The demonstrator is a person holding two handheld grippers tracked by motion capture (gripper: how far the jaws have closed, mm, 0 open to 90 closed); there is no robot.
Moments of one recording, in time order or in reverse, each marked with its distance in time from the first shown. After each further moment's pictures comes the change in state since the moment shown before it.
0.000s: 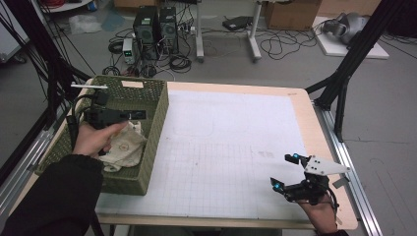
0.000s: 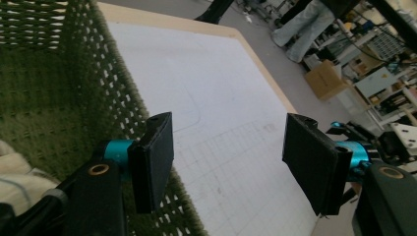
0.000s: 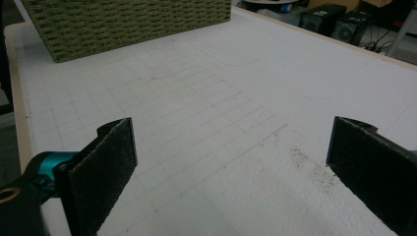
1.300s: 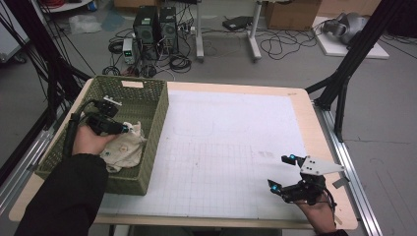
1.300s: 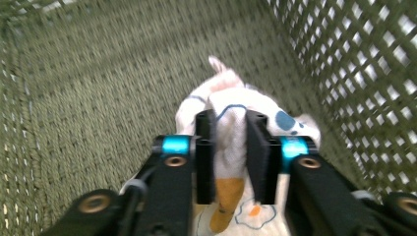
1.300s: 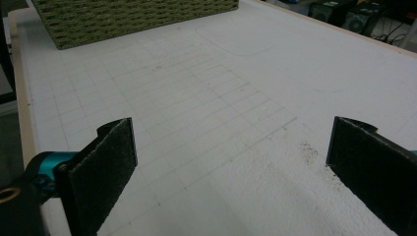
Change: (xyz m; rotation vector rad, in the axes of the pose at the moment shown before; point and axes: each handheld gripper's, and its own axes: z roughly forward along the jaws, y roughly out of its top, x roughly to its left) left arm 0.047 -0.019 0.028 0.399 0.596 0.315; right arm 0.000 -0.002 0.007 0.033 0.021 -0.019
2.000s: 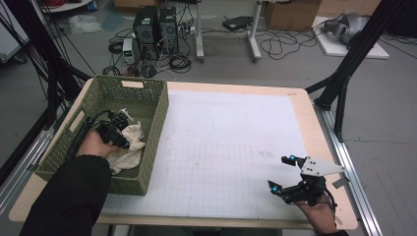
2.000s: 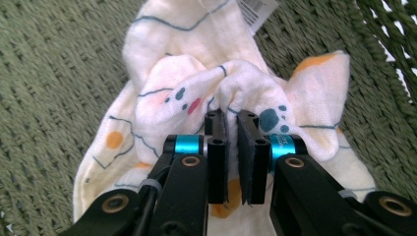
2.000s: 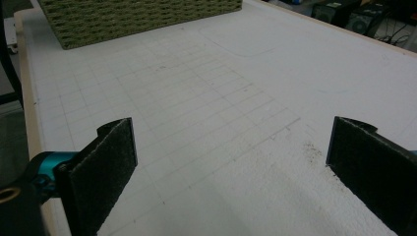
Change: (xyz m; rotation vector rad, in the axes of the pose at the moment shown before) left arm -0.012 -0.011 0.031 0.235 -0.036 0.102; right arm 0.002 0.000 -0.002 -0.002 0.010 -0.002
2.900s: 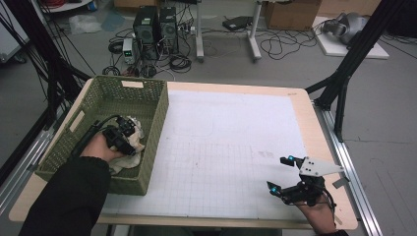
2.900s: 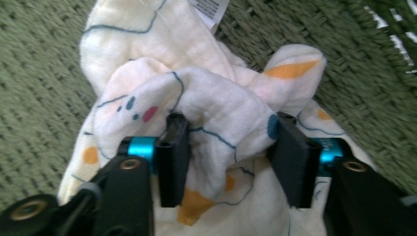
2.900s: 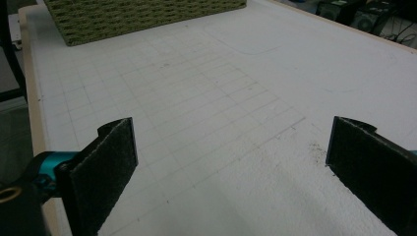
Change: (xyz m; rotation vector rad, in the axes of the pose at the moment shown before) left arm -0.022 -0.001 0.009 0.027 0.085 0.177; right arm 0.002 0.000 0.002 0.013 0.013 -0.006
